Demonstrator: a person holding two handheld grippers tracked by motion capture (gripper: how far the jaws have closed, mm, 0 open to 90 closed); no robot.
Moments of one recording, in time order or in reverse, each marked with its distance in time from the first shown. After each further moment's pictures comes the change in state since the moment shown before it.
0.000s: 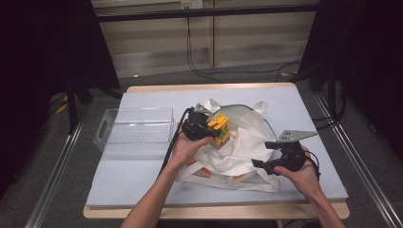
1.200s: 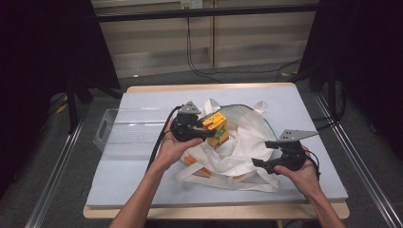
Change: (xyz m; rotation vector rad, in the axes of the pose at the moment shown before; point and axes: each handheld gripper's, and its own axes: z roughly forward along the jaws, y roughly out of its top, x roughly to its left) left arm -0.001 0.001 -0.050 -0.084 -0.119 0.114; right arm -0.002 0.000 0.000 -0.016 0.006 0.003
